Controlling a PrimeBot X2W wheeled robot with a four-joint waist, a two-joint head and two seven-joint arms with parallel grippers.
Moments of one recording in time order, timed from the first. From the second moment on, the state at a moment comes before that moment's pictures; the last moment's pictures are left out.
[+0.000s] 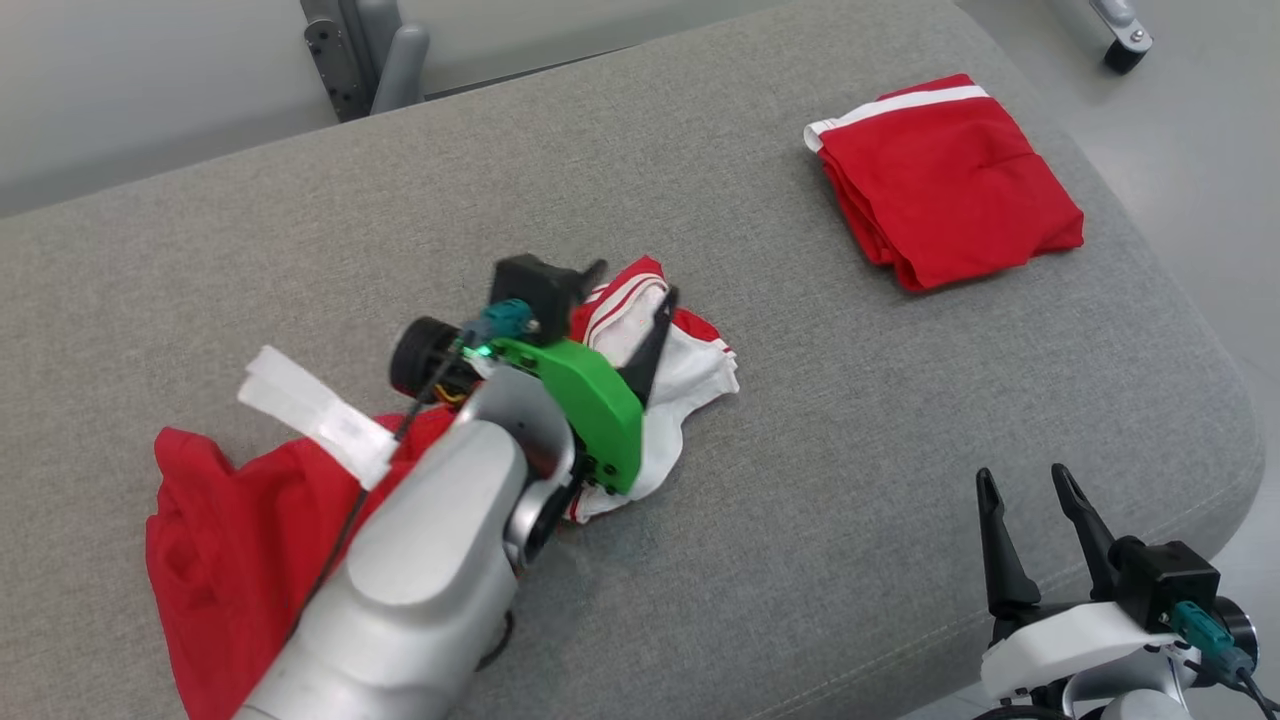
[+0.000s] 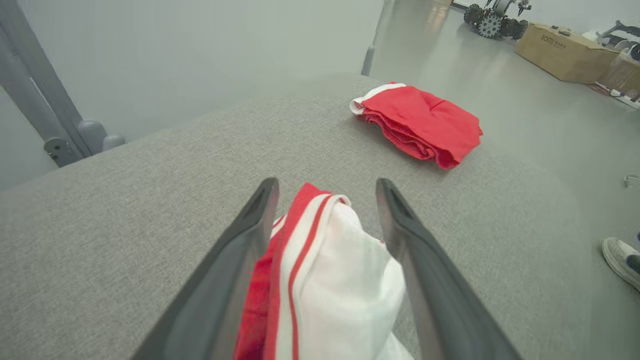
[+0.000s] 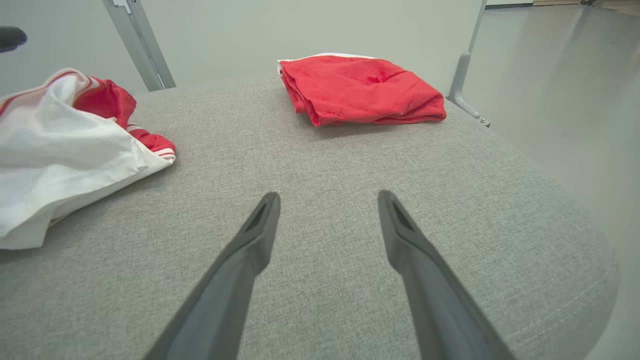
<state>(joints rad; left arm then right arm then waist) -0.73 0.07 -0.67 0.64 -0.57 -0.04 -0.01 0.00 -0.05 -0.04 0.21 0.13 0.13 -0.26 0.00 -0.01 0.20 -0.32</state>
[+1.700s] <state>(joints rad) -0.57 0.11 -0.96 0.26 -0.53 -0.07 0.18 0.00 -0.05 -0.04 0.22 0.15 0.13 -0.26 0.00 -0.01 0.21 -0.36</state>
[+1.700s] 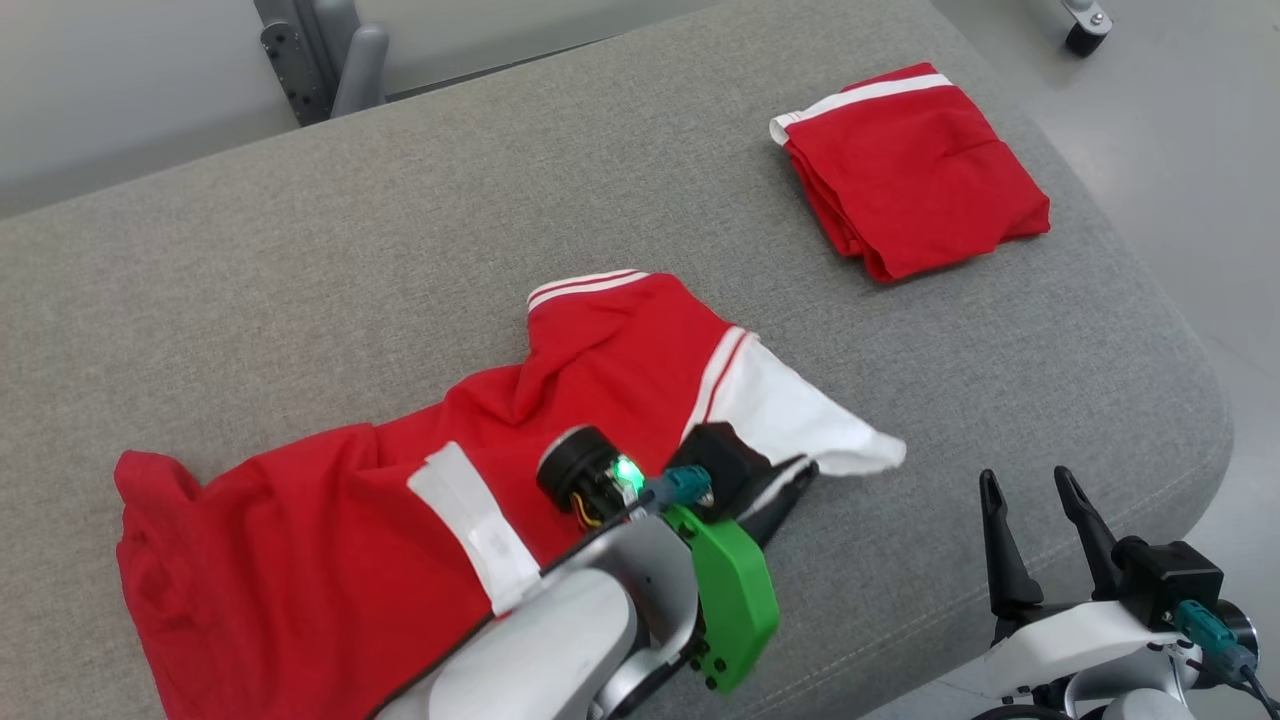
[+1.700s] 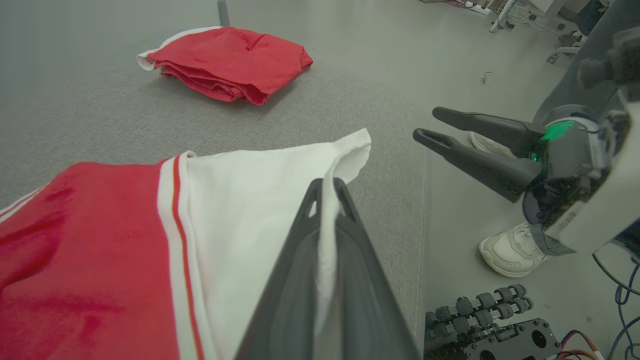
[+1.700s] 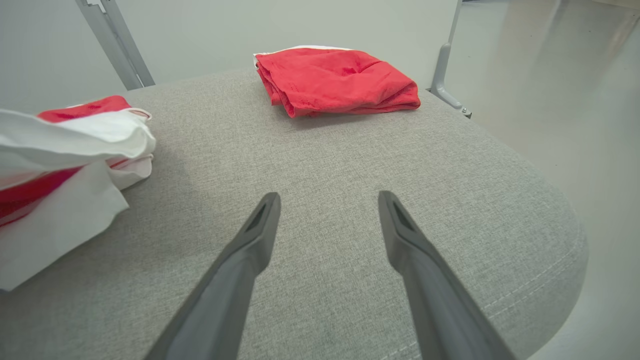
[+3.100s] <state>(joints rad) 0.15 0.32 -0.40 -0.01 -0.50 0.19 -0.26 0.13 -0.05 -0.27 0.04 0.03 0.13 -0.26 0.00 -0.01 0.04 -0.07</state>
